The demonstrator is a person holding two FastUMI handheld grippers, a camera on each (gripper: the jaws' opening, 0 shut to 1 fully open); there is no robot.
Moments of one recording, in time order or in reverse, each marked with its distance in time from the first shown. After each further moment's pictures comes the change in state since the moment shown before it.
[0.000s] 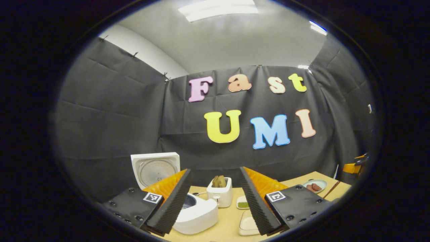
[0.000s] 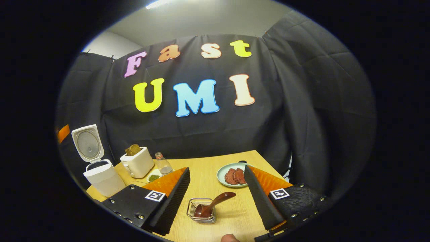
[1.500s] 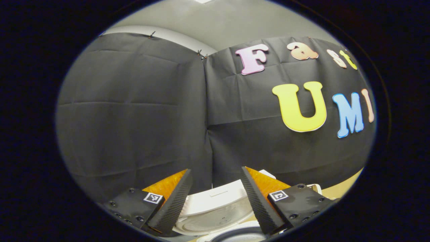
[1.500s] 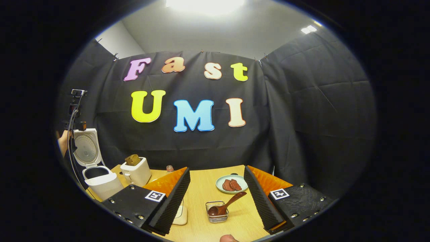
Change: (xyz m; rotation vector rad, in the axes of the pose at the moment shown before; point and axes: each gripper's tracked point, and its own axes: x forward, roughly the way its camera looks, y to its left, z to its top) left arm 0.306 0.295 -0.069 0.092 0.191 0.391; right arm -0.073 0.090 0.034 -0.087 -0.105 -0.182
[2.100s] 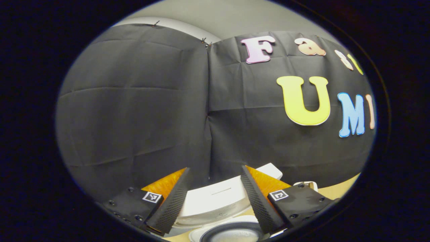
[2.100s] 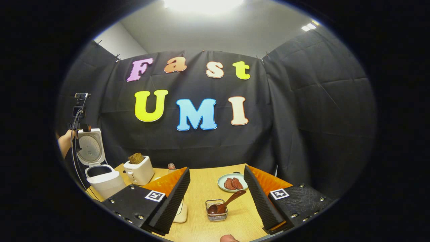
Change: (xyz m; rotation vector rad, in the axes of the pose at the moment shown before) left arm -0.018 -0.014 -0.023 -0.060 0.109 0.006; right arm -0.003 -0.015 -0.003 0.019 0.008 0.045
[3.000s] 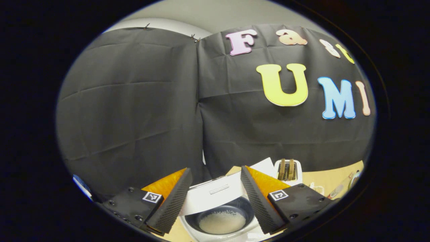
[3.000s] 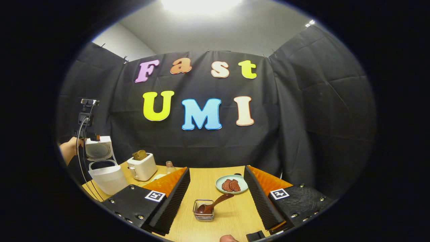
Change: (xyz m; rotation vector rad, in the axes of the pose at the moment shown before) left arm -0.113 -0.072 -0.071 0.060 0.097 -0.016; right arm 0.007 -0.056 0.001 -0.027 0.002 0.119
